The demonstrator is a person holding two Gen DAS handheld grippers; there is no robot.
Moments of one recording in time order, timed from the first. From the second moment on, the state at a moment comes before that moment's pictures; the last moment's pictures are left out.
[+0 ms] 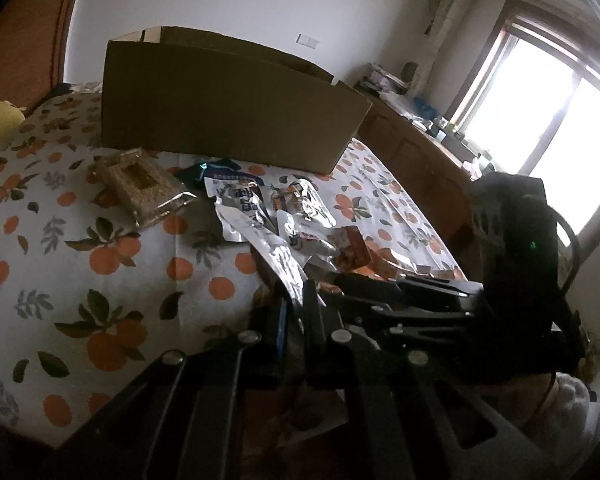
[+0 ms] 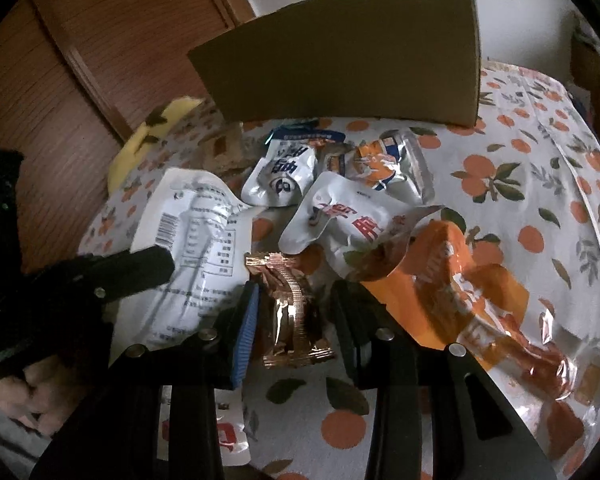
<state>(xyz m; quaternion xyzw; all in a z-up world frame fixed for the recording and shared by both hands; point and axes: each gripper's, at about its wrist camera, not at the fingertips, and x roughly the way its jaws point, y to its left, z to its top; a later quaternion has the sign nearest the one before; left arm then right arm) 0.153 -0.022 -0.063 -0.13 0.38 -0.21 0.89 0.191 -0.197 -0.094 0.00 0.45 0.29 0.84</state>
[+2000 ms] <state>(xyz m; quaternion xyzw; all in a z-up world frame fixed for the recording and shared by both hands) 0.154 0.005 0.054 -0.03 0.29 -0.19 0.94 0.173 -0.204 0.004 -0.05 0.35 0.27 0.90</state>
